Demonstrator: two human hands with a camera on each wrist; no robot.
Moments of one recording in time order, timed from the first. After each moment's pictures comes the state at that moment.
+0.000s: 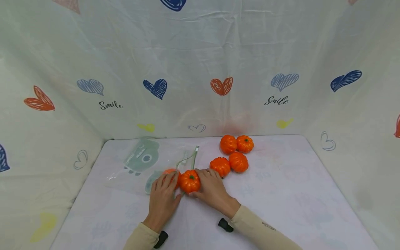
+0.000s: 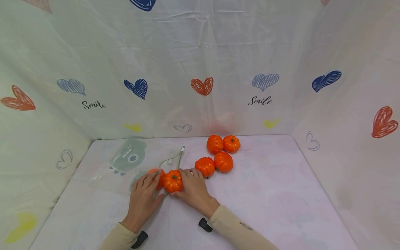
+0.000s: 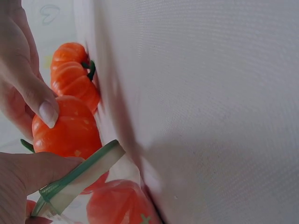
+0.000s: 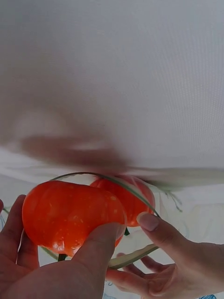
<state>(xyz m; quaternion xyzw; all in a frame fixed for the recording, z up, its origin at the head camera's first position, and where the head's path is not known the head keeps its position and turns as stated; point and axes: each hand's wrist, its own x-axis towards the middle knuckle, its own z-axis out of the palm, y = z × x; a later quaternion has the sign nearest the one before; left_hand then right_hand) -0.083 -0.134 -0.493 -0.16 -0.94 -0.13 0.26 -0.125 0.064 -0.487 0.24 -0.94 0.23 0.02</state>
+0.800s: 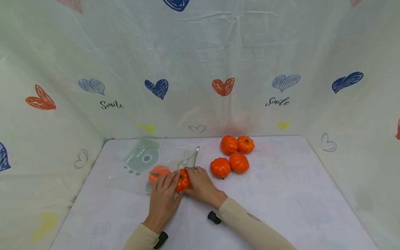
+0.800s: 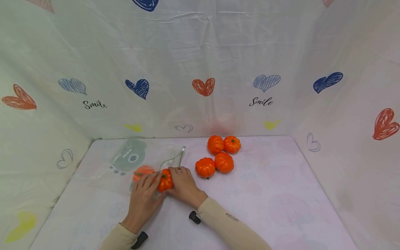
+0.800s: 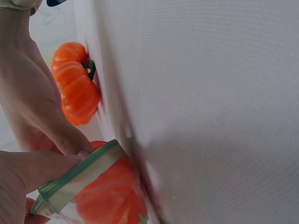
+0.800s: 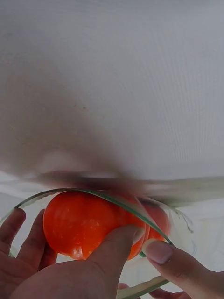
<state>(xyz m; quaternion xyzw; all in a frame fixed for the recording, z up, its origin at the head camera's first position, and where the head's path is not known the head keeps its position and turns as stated) -0.085 -0.136 -0.497 -0.18 -0.93 -0.13 0.29 -0.149 0.033 -0.498 0.30 -0.93 0.22 -0.01</state>
